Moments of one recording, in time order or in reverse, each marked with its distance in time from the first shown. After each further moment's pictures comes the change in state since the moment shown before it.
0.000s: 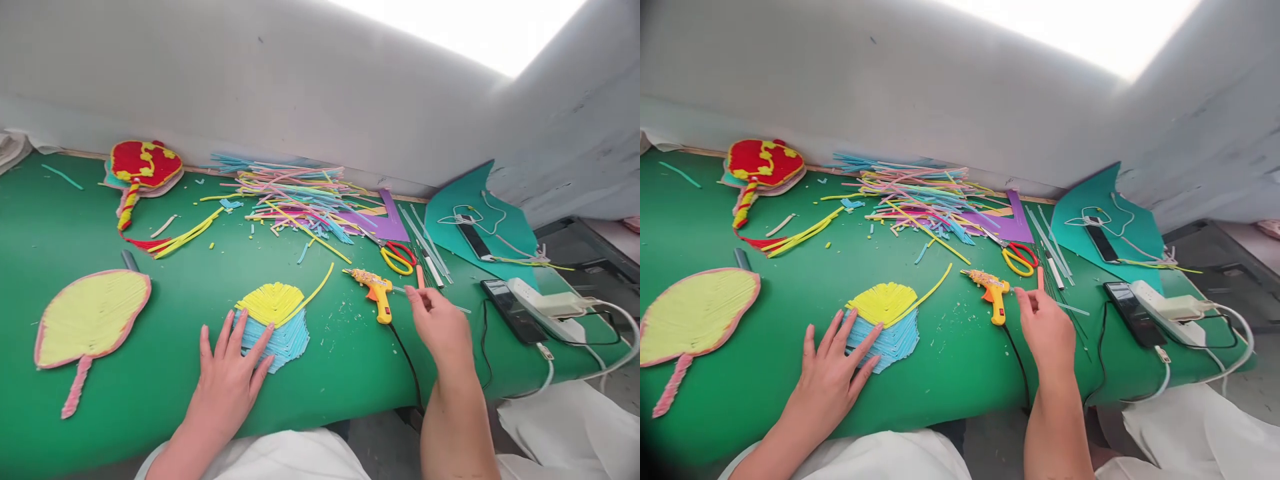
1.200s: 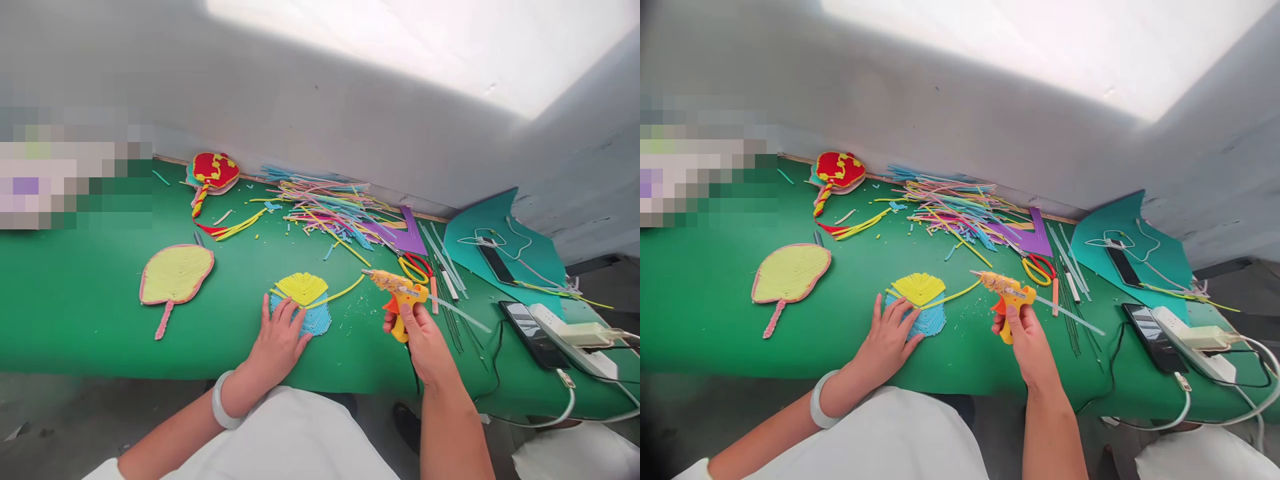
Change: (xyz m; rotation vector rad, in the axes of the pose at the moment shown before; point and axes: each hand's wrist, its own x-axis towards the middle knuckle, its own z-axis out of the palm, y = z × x) left_hand 0.004 0.025 -0.006 -0.078 -0.047 -0.007; right_hand -0.069 -0.040 -0.001 0.953 -0.449 -0.004
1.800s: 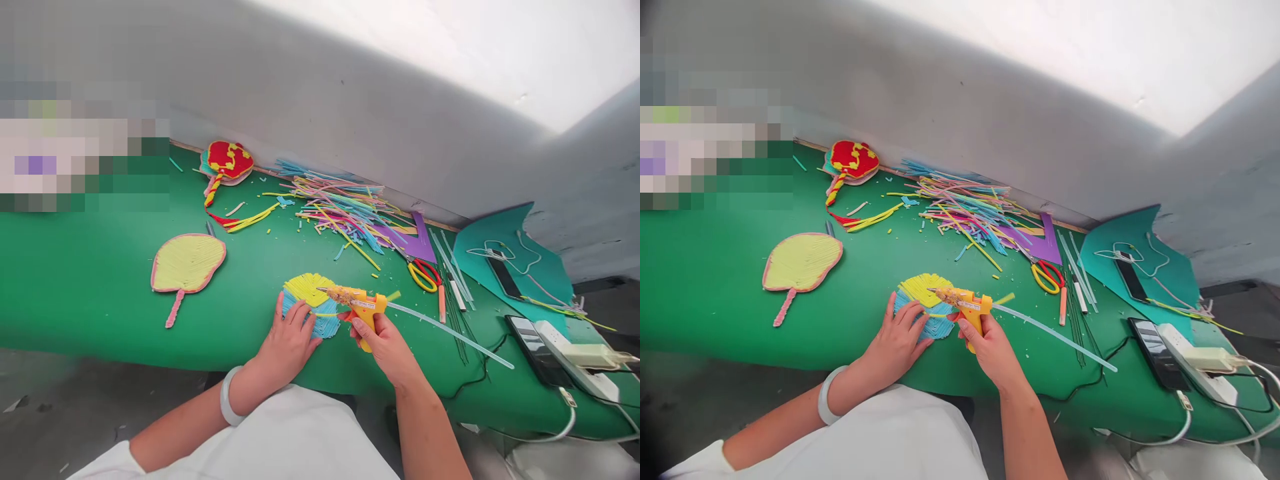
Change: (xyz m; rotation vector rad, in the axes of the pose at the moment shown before) left_hand -0.006 0.000 0.005 -0.019 0.055 0.084; right_hand -0.009 0.001 0.065 -0.024 -0.333 0.114
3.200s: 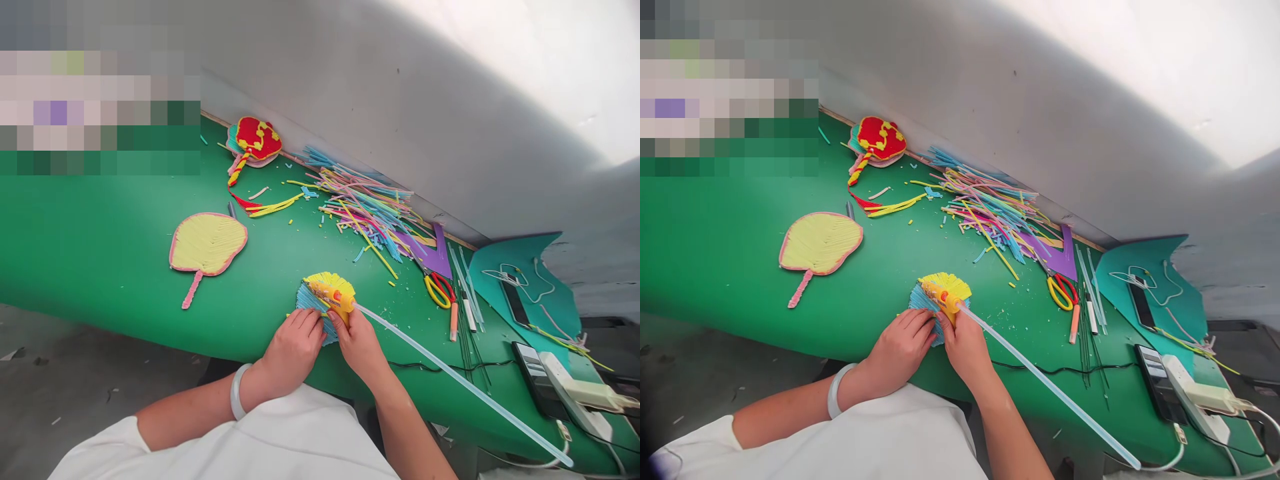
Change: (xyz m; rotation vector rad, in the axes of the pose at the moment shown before) left_hand -0.012 -0.003 -0.005 -0.104 0.202 -0.071; right_hand 0.030 0.013 0.064 -0.714 0.007 -0.372
